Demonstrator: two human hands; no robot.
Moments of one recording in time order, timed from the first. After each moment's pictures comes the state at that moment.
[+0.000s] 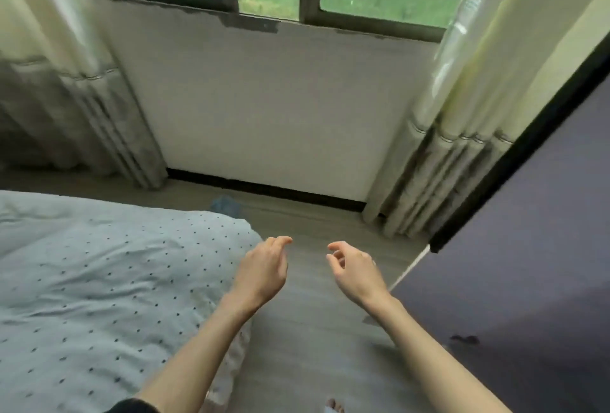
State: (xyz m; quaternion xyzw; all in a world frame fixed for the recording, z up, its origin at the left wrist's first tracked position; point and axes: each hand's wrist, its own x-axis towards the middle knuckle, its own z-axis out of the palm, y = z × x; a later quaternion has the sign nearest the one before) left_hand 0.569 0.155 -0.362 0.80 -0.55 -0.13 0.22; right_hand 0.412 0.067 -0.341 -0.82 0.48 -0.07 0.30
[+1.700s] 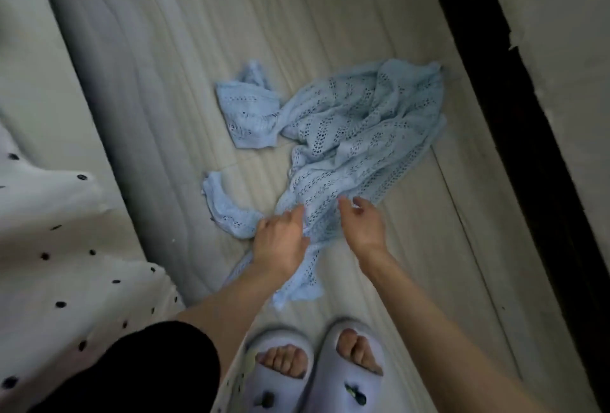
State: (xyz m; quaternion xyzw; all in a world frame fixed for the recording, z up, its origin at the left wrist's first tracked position) left_hand 1.062 -0.156 -1.171 0.92 -0.02 -0.38 0.11; right_hand 1.082 -0.287 -1.162 -0.75 0.38 0.31 0.45
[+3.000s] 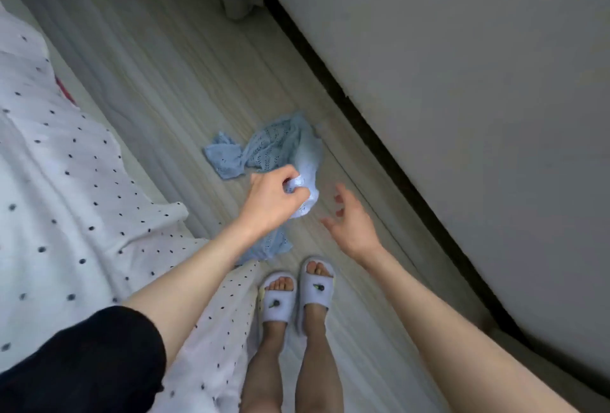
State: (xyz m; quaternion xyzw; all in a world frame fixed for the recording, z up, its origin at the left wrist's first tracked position) left_hand 1.099 -0.206 -0.811 0.87 -0.02 -0.28 0.41; right_hand 1.024 -0.345 -0.823 -0.82 0.27 0.28 0.41
